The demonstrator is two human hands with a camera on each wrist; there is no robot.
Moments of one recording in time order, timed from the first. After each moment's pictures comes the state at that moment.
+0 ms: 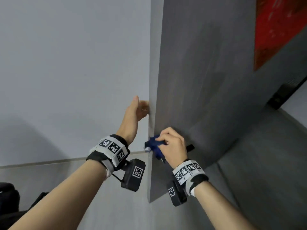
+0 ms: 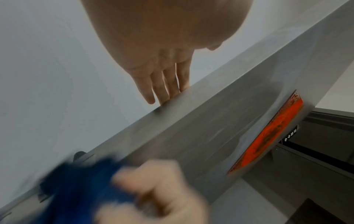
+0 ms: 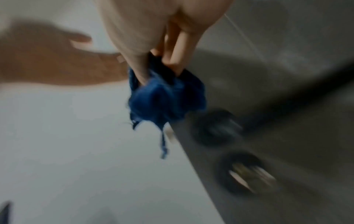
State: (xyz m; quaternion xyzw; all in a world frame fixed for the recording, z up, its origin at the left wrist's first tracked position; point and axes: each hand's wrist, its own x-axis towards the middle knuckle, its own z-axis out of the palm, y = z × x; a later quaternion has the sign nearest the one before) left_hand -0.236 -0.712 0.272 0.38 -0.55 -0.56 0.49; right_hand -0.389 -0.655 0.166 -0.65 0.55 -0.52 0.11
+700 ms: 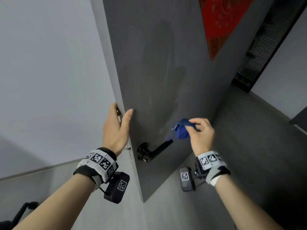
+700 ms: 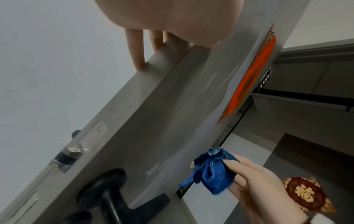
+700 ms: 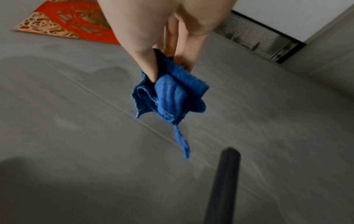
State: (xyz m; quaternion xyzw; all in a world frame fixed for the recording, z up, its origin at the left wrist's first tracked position) left_hand -0.302 -0.614 0.252 0.44 -0.69 -0.29 0.49; right_hand -0.558 -0.543 0.189 -0.38 0.65 -0.65 0.08
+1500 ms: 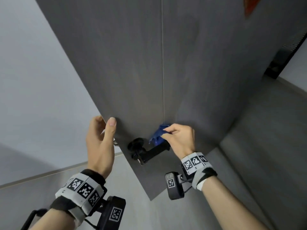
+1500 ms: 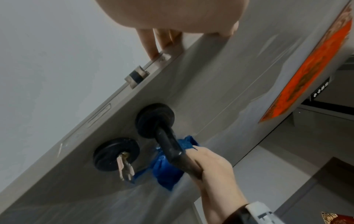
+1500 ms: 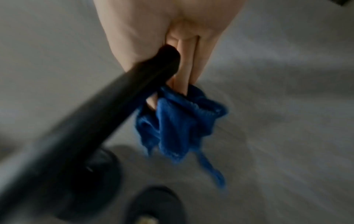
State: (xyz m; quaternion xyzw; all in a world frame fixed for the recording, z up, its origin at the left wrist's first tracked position) left_hand -0.286 -0.699 0.158 0.42 -0.61 -0.35 0.57; right_hand -0.498 -0.691 0.075 -0.42 0.69 -0.54 0.24
